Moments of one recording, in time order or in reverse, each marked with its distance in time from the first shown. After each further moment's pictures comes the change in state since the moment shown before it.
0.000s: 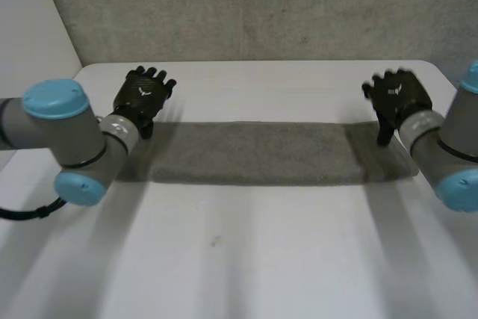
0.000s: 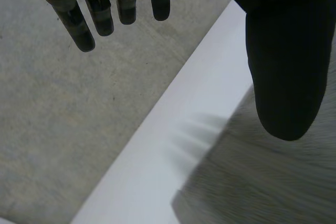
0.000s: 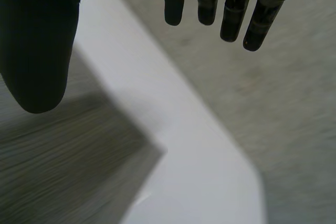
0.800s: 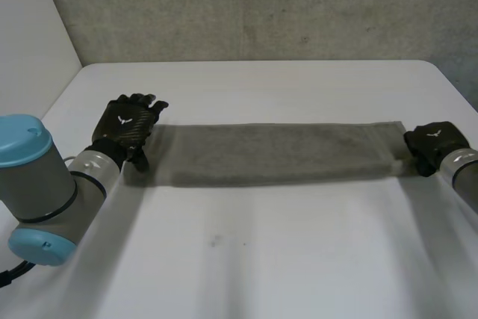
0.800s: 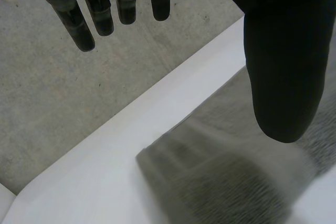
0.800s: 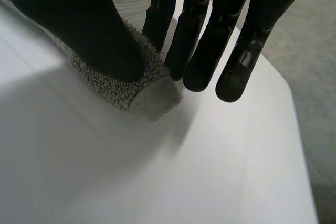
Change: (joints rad) left arm 0.019 0.310 -0.476 0.120 0.002 -0.261; right arm -0.228 0.083 0.109 0.002 -0.080 -0.031; left_hand 0.000 -0.002 -0.002 -0.002 0.000; right_hand 0.734 0.947 0.963 0.952 0.908
